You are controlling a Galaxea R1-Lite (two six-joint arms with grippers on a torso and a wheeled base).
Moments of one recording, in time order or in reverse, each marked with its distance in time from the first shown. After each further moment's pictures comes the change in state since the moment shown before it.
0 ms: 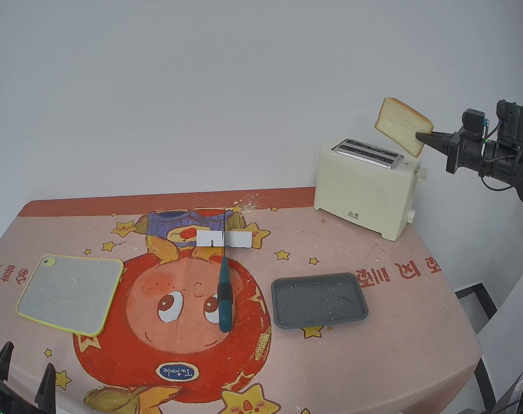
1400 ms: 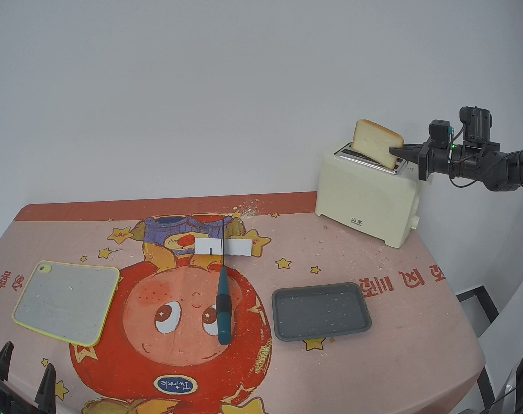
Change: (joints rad) left arm 0.000 0.000 0.000 0.000 0.000 0.000; right arm 0.033 0.266 -0.284 0.174 0.060 -0.139
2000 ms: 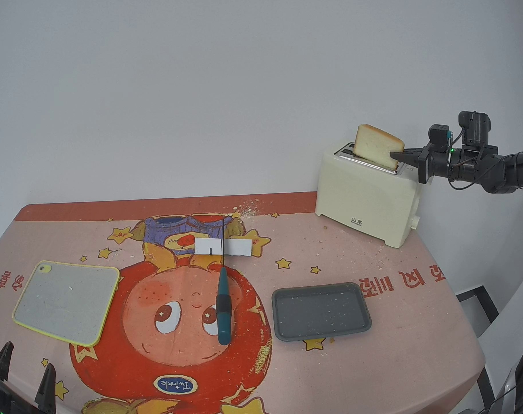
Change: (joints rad) left arm 0.000 0.000 0.000 0.000 0.000 0.001; right arm -0.015 0.024 -0.015 0.001 -0.002 0.000
